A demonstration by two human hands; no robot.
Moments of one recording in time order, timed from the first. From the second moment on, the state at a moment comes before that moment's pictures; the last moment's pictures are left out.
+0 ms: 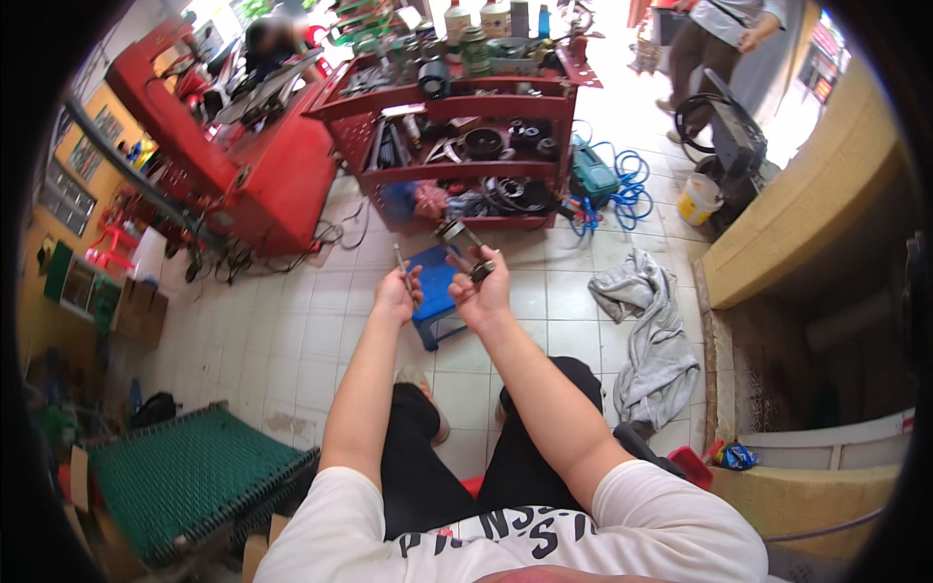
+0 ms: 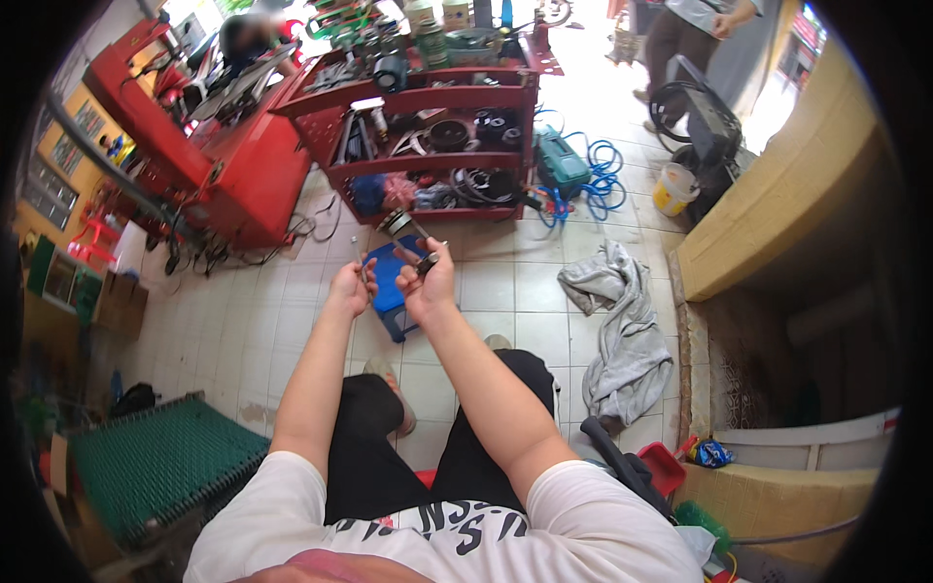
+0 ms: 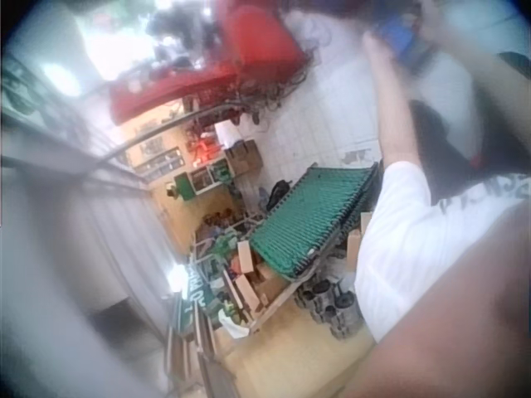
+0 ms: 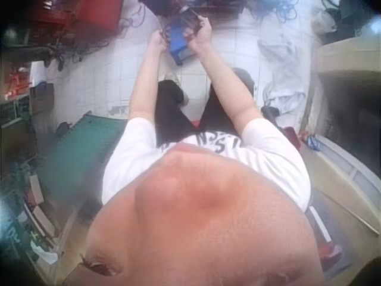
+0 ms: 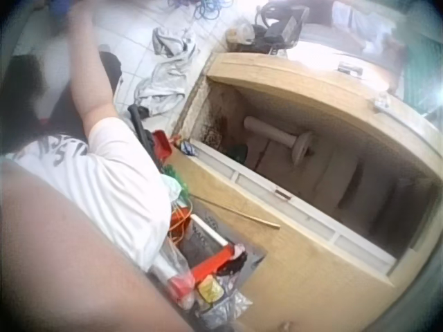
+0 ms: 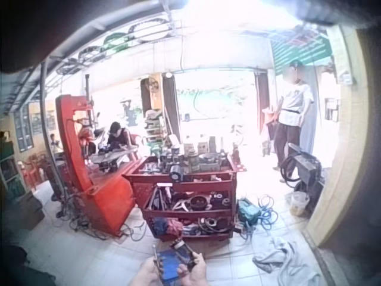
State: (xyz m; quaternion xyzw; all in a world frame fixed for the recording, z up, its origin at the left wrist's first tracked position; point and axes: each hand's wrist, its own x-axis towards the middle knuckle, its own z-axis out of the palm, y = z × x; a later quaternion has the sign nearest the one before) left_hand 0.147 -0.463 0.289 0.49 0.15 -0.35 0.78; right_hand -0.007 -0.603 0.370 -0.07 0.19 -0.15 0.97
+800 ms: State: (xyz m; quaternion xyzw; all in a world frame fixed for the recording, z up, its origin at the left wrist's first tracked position) left_hand 0.125 -0.455 0.337 0.47 0.04 -0.38 0.79; right_hand -0.009 -0.588 0.354 -0.13 0.23 -0.13 0.96
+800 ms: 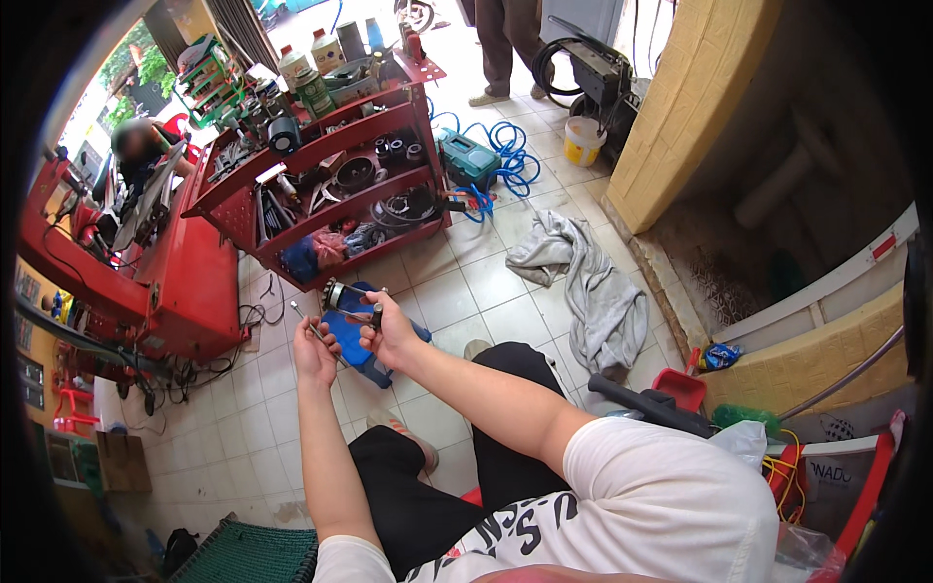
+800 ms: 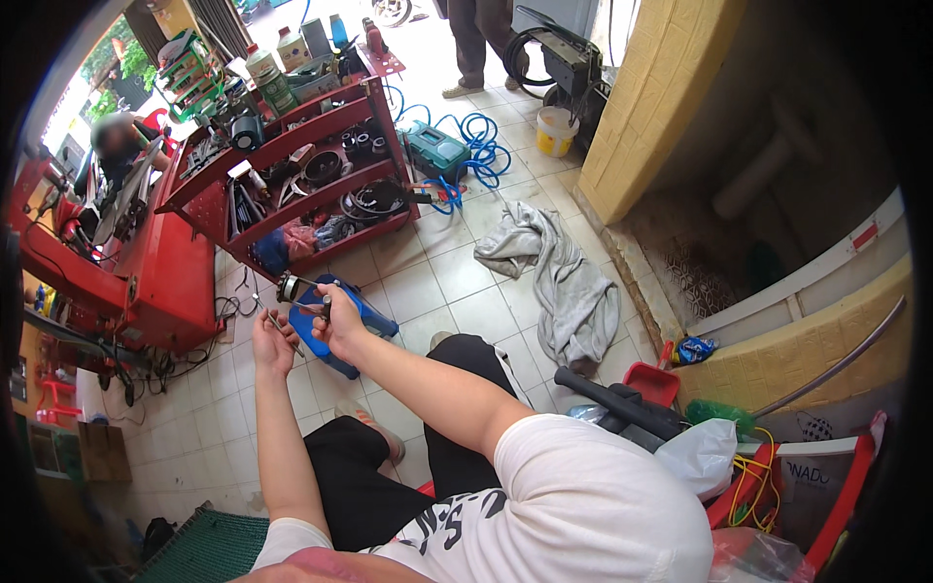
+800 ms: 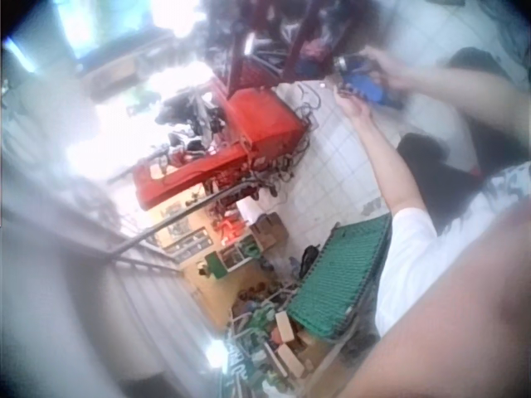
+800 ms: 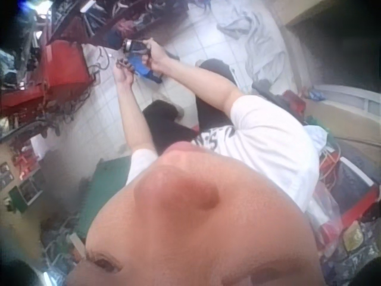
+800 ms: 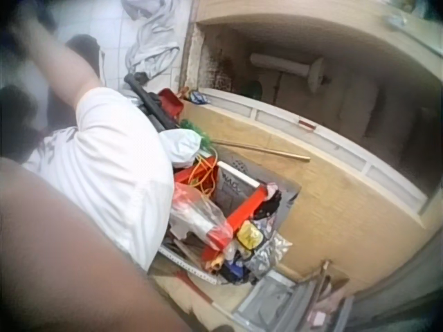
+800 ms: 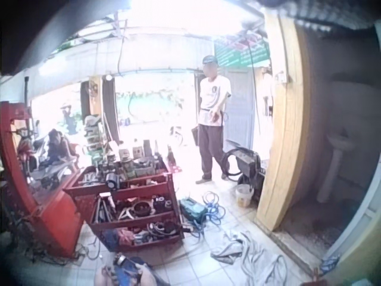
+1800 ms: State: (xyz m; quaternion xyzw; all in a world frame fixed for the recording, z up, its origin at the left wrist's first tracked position) left_hand 0.147 -0.429 0.362 0.41 0.03 -0.17 0.89; right_hand 0.028 -0.614 0.352 -0.44 0.19 0.04 0.88
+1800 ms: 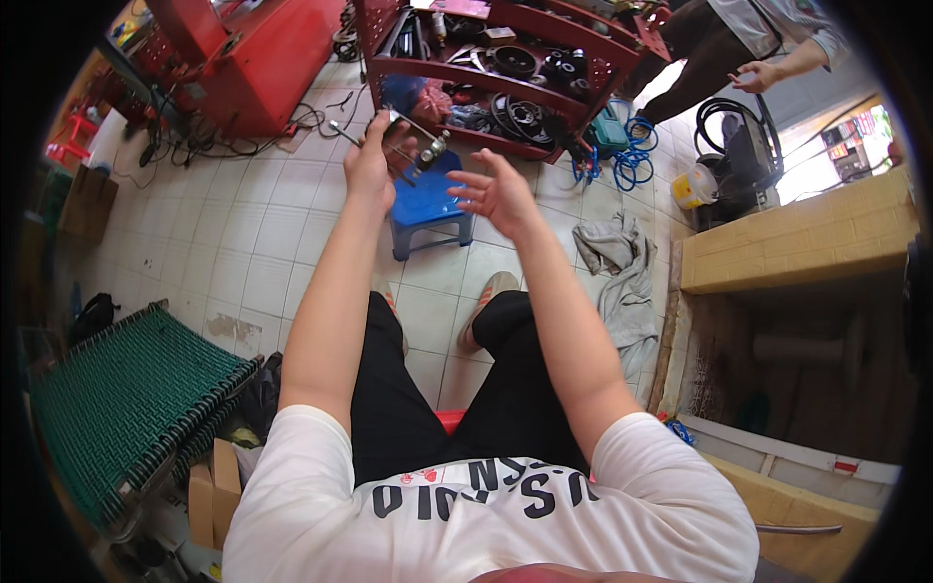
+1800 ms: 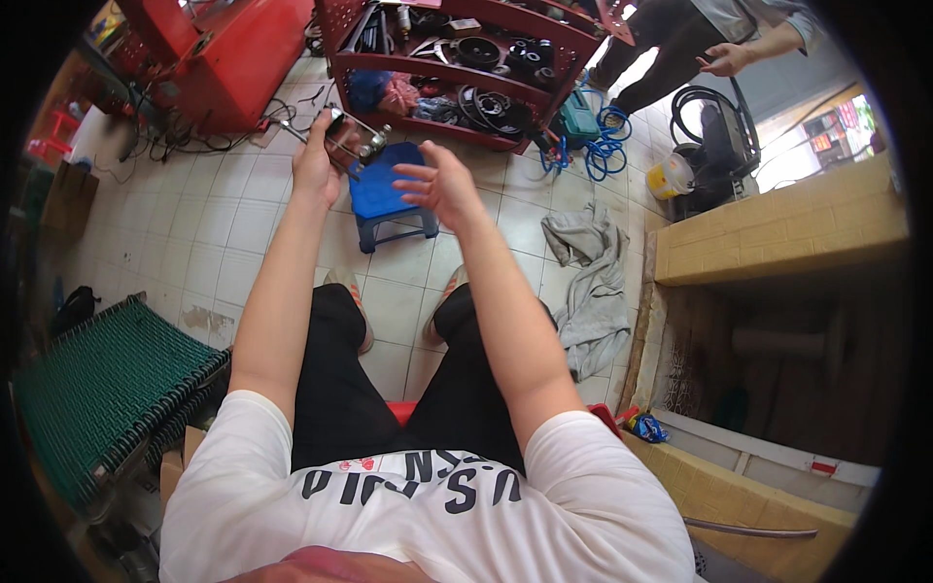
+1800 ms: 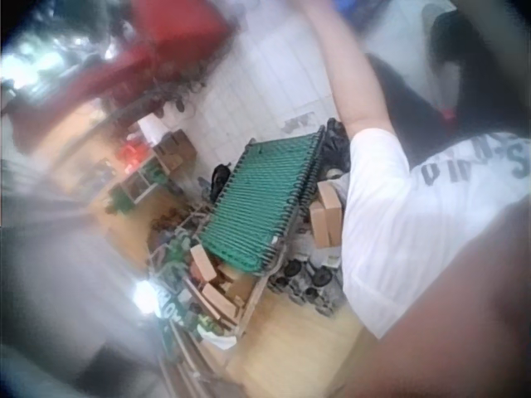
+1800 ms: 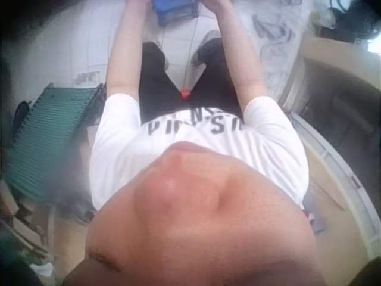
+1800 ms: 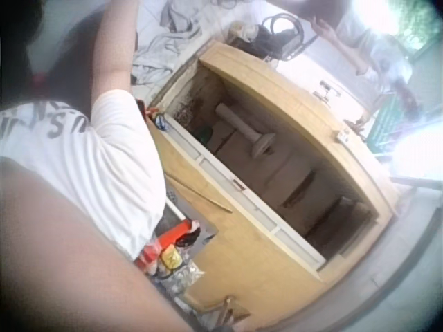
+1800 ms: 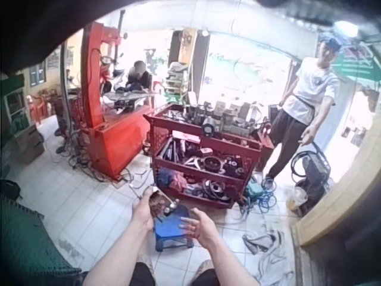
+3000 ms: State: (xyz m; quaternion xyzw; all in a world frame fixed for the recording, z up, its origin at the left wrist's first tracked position) left_hand 0.161 -0.426 0.346 0.39 0.09 -0.11 0.91; right_hand 0.053 -0.808 0.216 -0.54 0.28 0.06 0.79
